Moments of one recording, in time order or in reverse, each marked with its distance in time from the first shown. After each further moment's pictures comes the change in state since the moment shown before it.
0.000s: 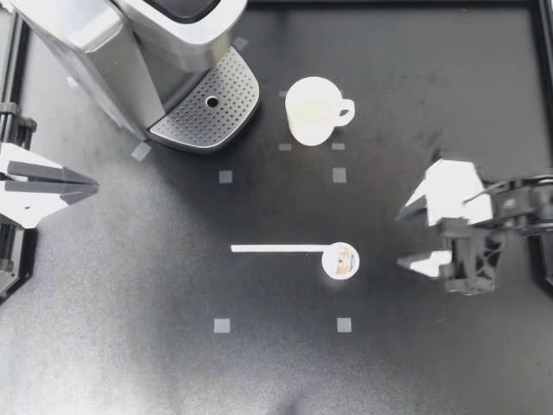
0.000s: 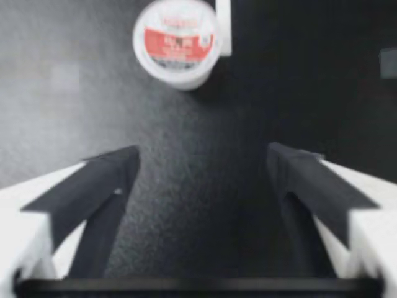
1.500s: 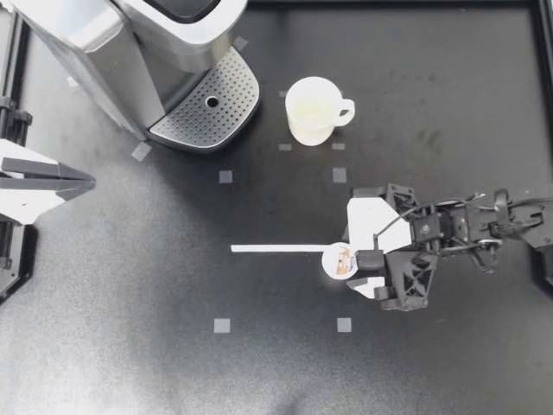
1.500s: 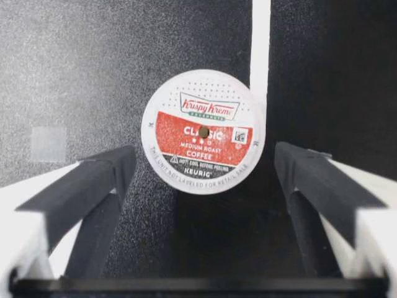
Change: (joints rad) left arm 0.000 0.000 -0.026 0.000 0.000 0.046; right arm 0.044 0.365 -0.173 -0.014 -0.152 -0.020
